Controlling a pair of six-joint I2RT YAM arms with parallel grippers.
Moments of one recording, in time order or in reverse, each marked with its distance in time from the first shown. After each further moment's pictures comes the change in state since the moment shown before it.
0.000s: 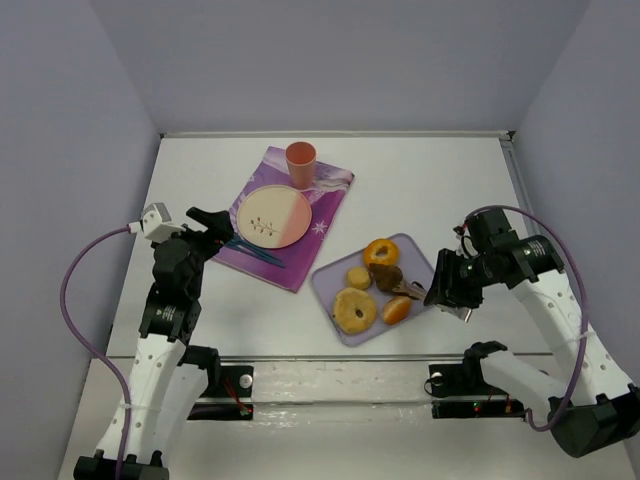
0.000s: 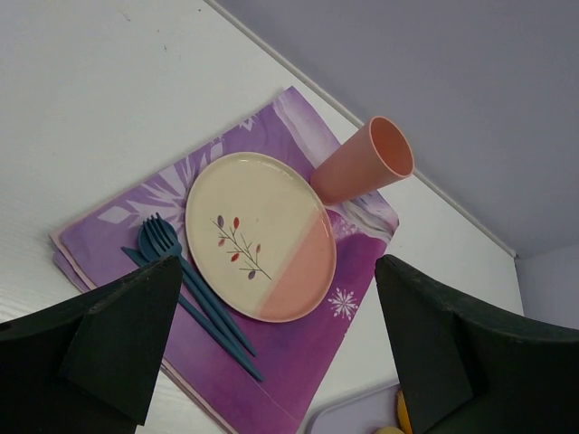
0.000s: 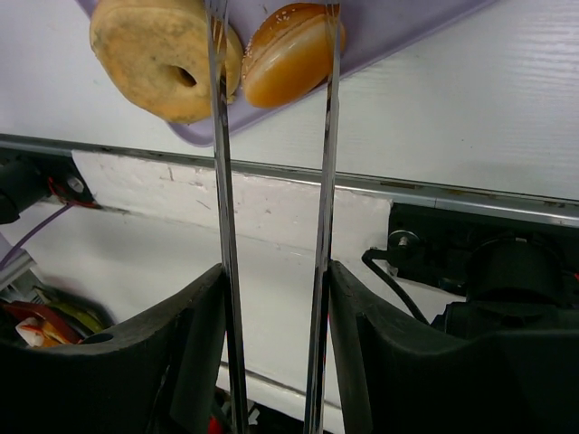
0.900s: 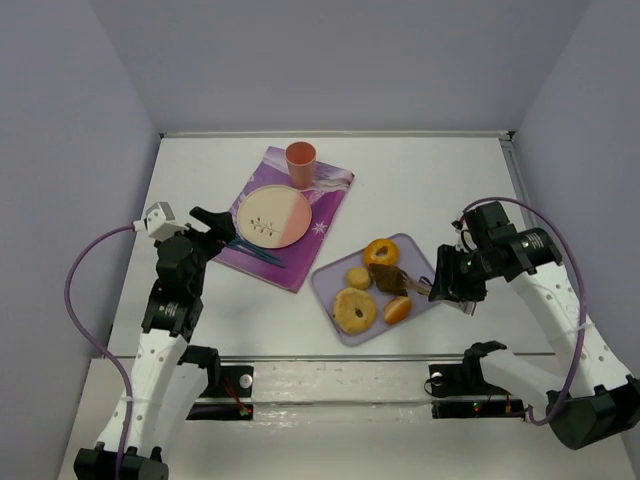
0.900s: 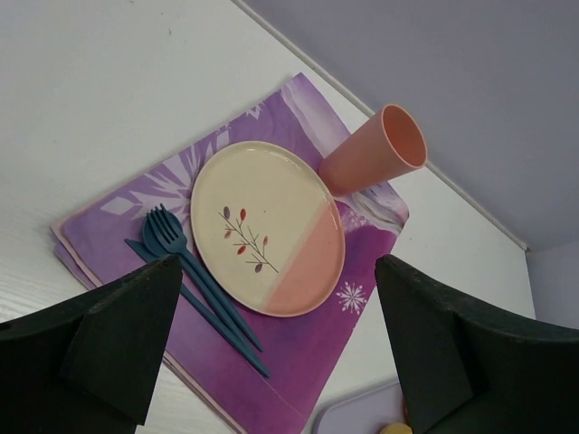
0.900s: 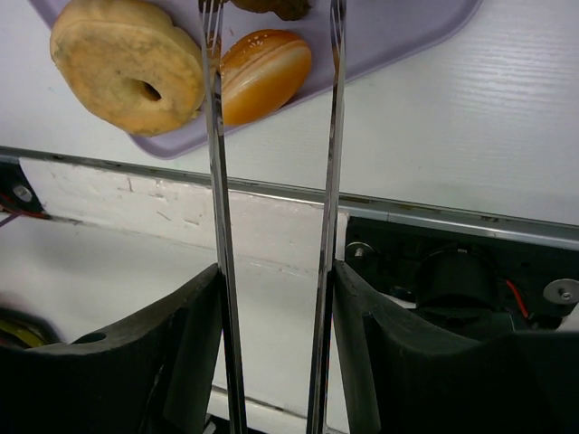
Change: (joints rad) left arm 0.000 0.027 -0.013 0.015 0.006 0.000; right arm 0.000 0.058 0.058 -0.019 0.089 -0.079
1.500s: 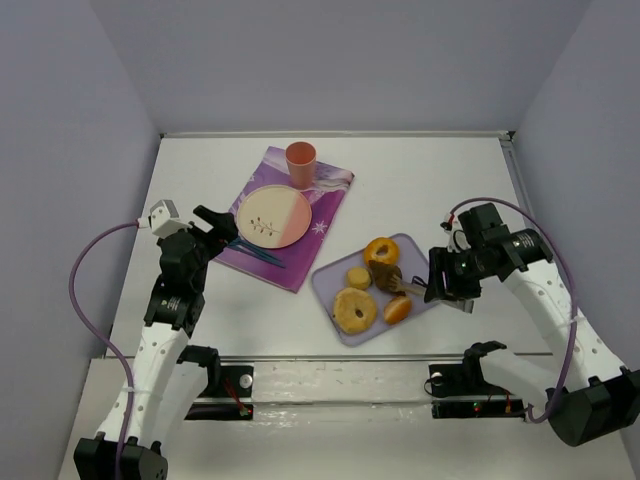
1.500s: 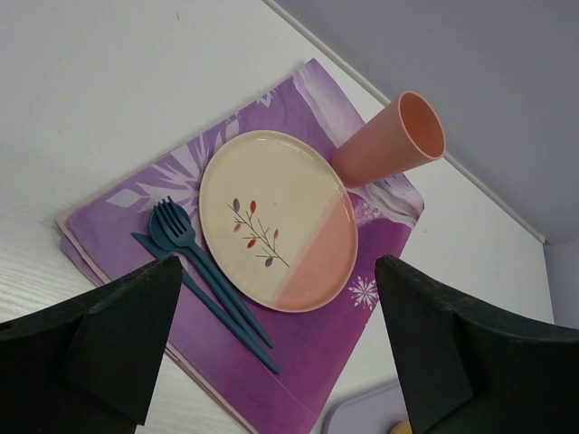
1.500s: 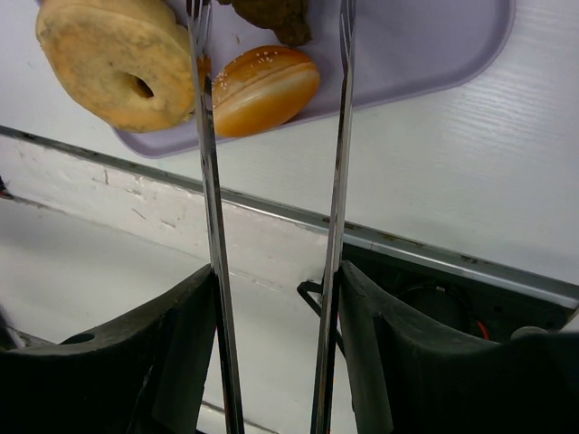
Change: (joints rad) left arm 0.000 0.057 0.000 0.008 0.004 0.009; right arm 0.000 -0.001 -0.069 0.074 -0.037 -0.158
